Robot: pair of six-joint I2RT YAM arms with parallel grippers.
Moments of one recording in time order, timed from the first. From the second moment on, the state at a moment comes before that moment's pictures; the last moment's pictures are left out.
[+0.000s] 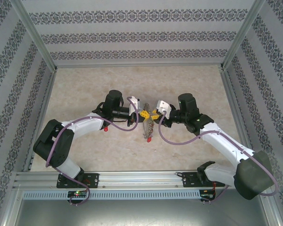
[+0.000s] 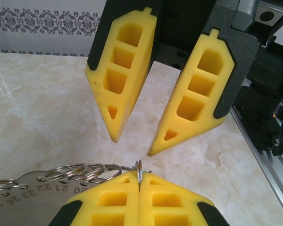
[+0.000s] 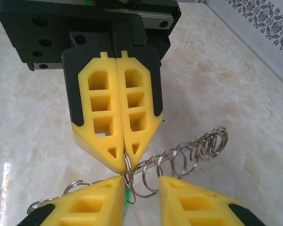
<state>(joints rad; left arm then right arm) -0.53 1.59 0.88 0.27 0.94 0.34 0.45 1.17 0.75 -0.17 -0.64 -0.56</state>
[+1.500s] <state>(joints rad) -0.53 1.57 0.89 0.24 0.94 0.35 0.45 1.23 0.78 -0.19 -0.70 -0.58</state>
